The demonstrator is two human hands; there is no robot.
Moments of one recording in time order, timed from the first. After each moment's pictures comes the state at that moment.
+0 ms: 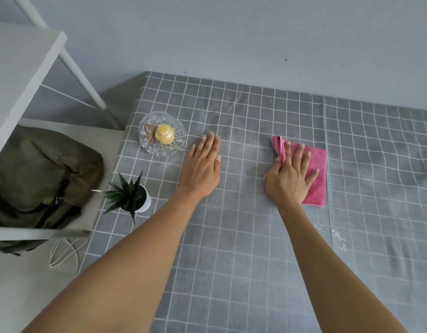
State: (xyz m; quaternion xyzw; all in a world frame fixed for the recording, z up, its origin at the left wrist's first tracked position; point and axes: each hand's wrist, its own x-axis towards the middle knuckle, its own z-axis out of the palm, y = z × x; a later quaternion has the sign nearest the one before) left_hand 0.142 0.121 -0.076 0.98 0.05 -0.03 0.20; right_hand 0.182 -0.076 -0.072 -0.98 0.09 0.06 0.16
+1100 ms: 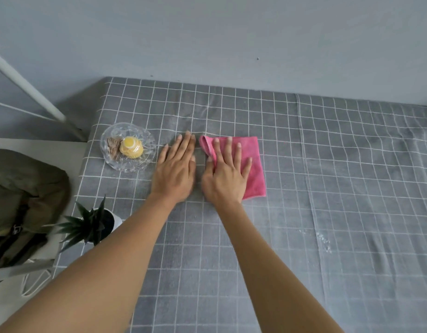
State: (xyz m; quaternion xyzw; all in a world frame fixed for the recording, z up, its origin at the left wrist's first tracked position) left_hand 0.164 0.128 -0.086 0.99 0.01 0.02 0.13; right_hand 0.178 0.006 -0.071 -0.98 -0.02 0.06 0.19
